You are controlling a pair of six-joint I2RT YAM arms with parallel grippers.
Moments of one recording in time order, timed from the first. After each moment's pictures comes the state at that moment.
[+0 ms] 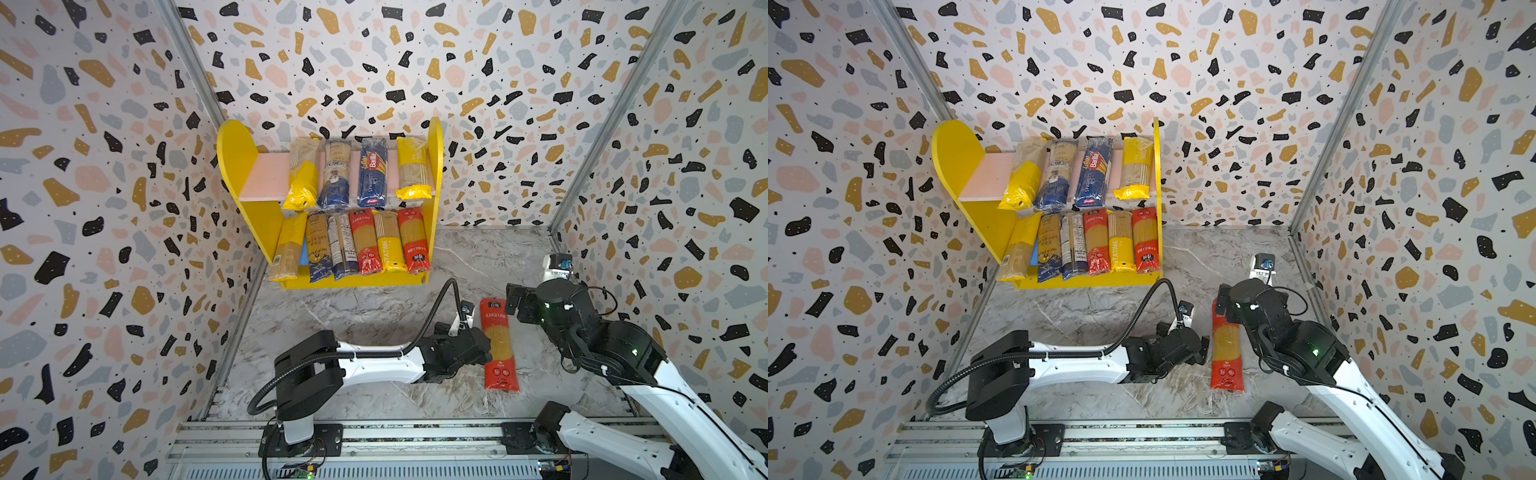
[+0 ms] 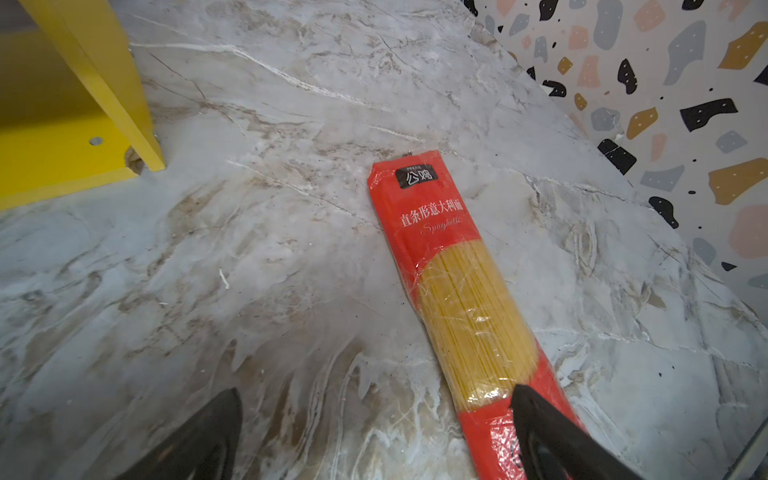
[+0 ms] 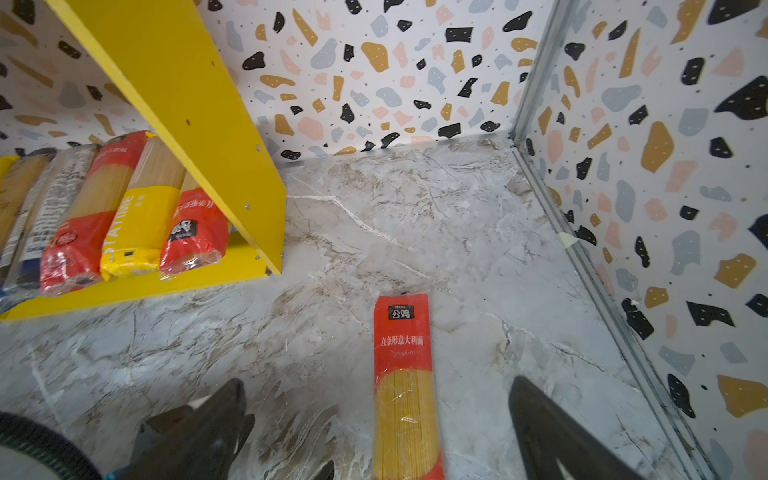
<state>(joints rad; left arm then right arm) -1.27 1.82 1.21 -0.12 -0.50 -0.67 0.74 0.87 1.25 -1.04 0.67 0.58</state>
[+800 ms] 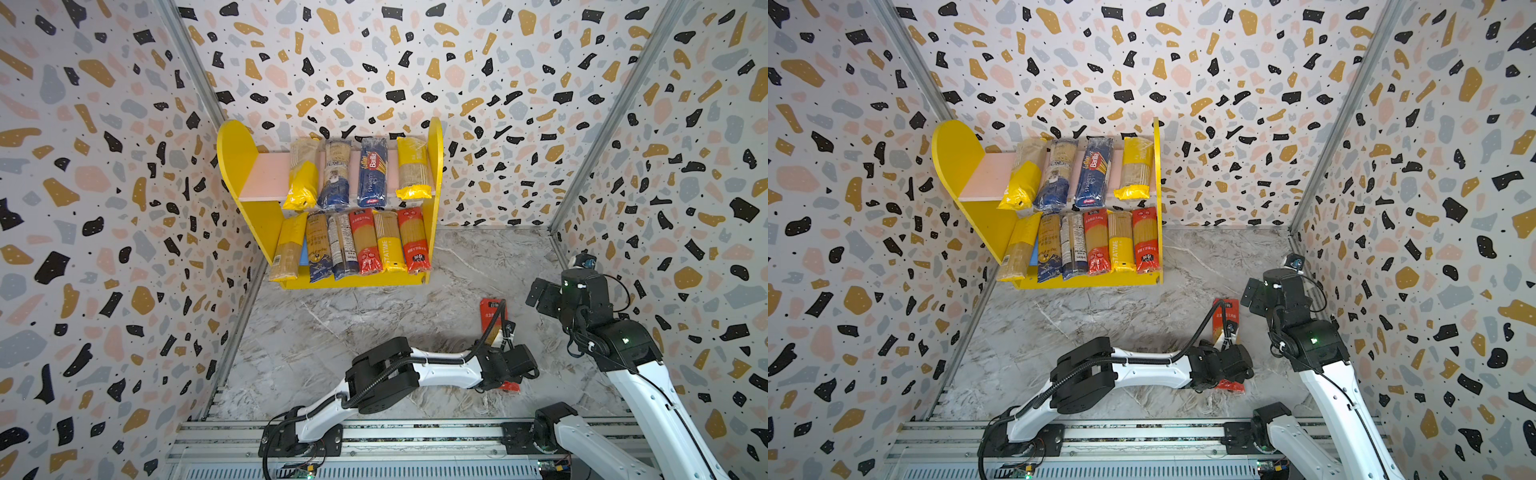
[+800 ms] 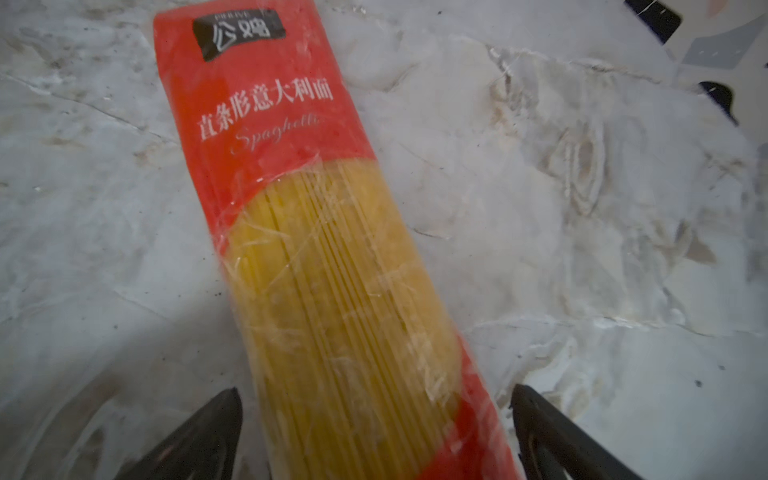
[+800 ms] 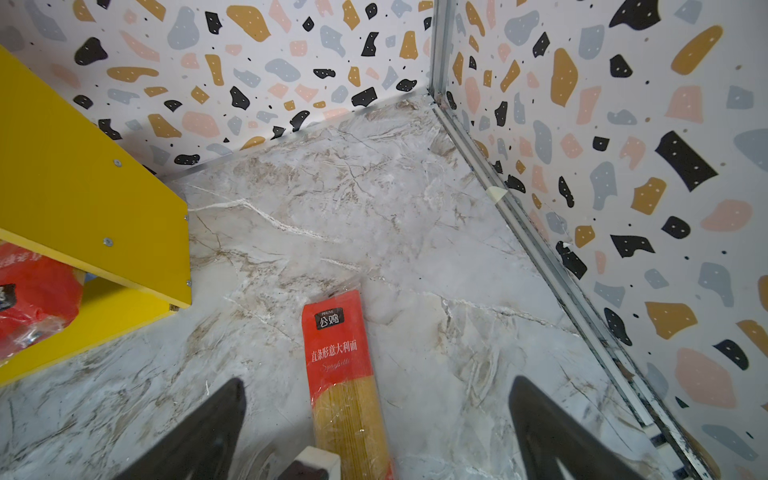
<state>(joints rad) -1.35 2.33 1.75 -0.36 -0.45 -0.72 0.30 0.84 1.11 -0.92 0.41 0.44</state>
